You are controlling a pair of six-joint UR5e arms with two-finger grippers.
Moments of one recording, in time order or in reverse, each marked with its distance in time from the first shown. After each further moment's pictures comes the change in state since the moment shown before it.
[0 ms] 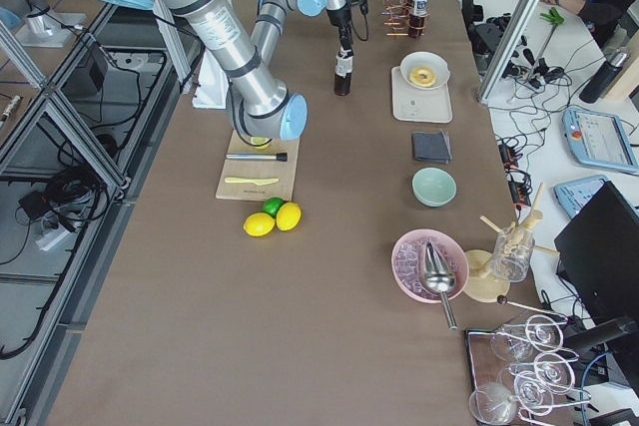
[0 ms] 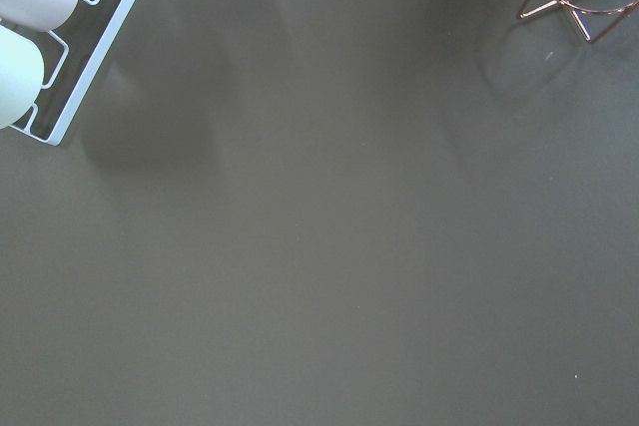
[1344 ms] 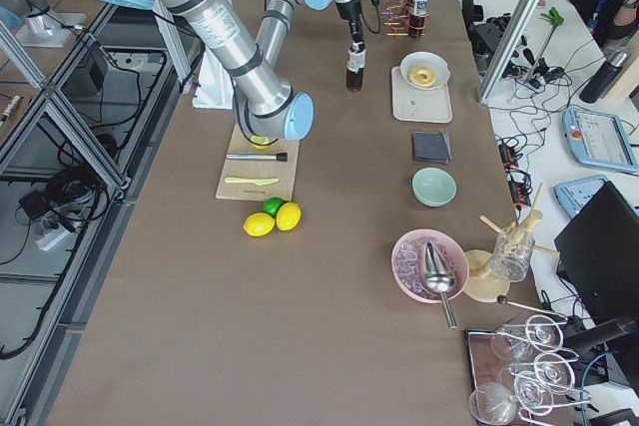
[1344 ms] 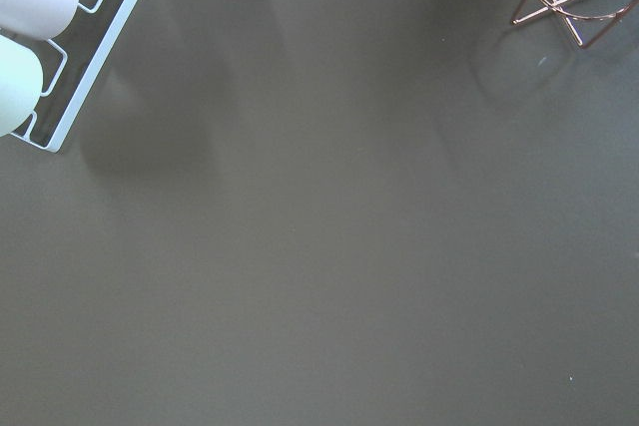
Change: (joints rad) left arm 0.000 0.001 -0.010 0.000 -0.001 0.000; right arm 0.093 0.009 0.028 -0.018 0.029 -0.078
